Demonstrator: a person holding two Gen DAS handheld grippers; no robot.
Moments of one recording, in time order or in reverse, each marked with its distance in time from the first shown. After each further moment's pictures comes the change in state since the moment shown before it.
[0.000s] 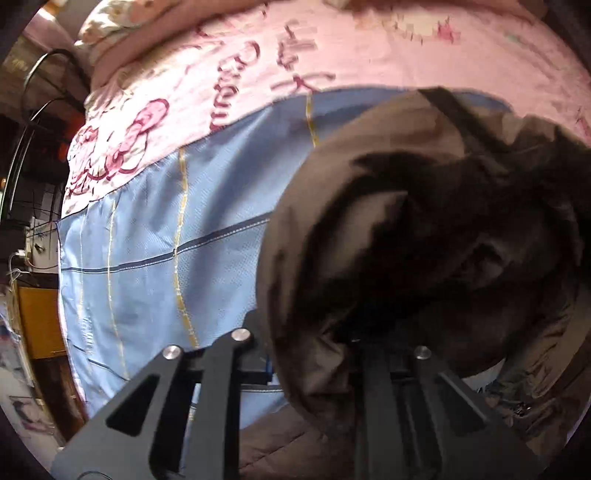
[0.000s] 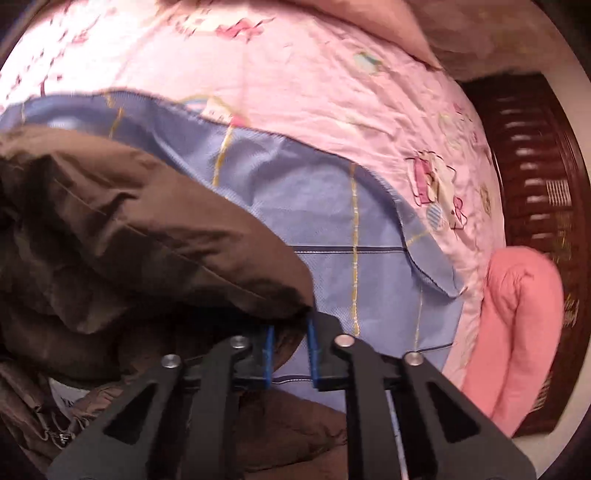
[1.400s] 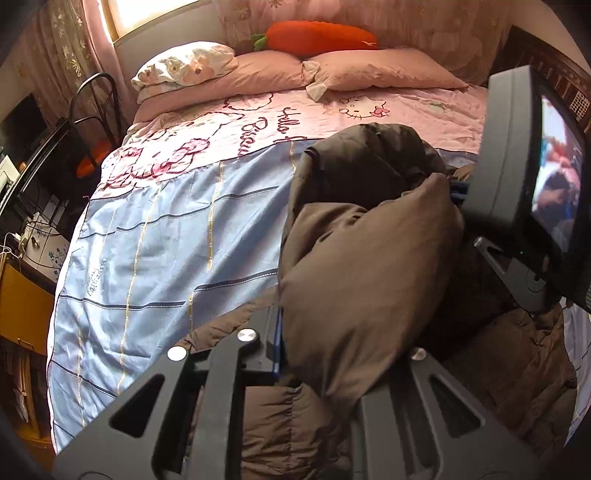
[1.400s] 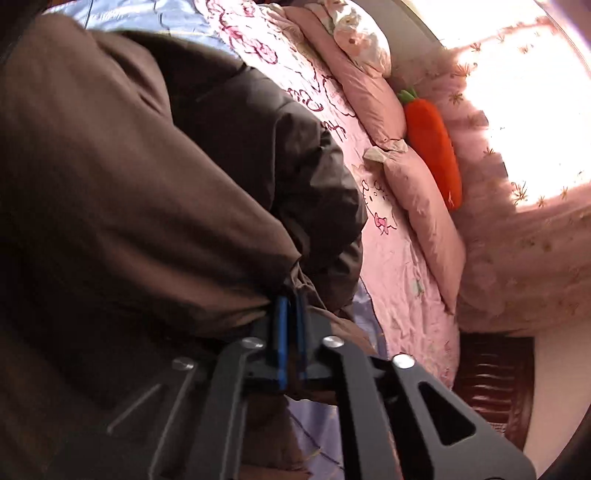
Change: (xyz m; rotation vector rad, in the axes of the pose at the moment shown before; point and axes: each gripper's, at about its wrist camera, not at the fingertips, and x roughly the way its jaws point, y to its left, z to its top) left arm -0.125 0.011 -0.201 -0.044 -0.377 -0.092; right arm -0.131 0.126 -0.133 -0.785 -0.631 -0.042
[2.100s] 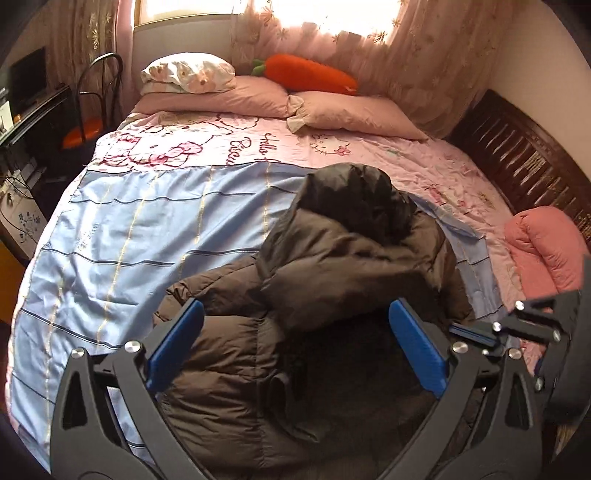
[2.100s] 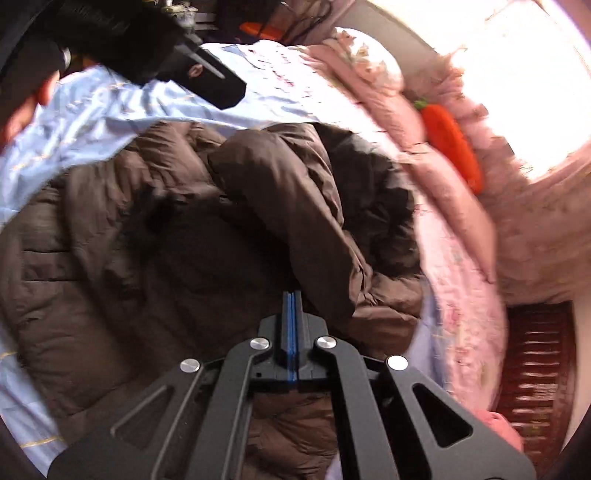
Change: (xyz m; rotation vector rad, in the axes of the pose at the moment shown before) left arm -0.119 0.035 -0.054 -0.146 -0.105 -0.219; right arm -0.201 0.083 -0.082 0.134 -0.066 0.161
